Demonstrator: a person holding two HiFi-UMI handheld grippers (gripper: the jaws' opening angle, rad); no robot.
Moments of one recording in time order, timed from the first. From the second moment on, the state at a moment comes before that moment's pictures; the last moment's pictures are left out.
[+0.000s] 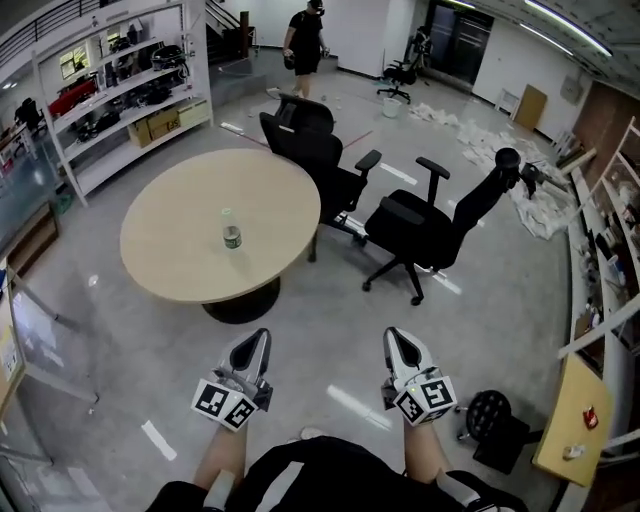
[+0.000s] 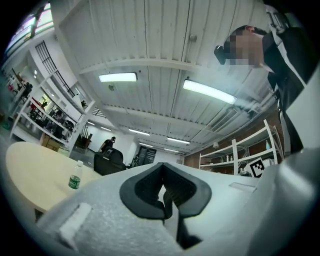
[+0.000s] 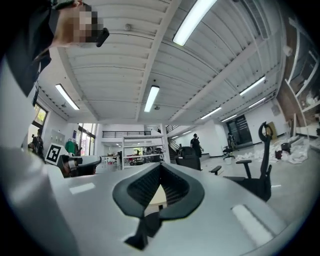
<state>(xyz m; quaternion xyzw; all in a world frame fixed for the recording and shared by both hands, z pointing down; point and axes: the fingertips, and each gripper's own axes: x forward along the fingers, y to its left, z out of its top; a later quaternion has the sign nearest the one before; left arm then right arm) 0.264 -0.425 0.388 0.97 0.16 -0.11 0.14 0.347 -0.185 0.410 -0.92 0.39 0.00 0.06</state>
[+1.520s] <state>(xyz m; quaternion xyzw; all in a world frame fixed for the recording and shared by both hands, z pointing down) 0.397 0.005 0.372 0.85 0.49 -0.07 0.19 0.289 0.252 0.411 -0.99 0.01 0.08 0.08</state>
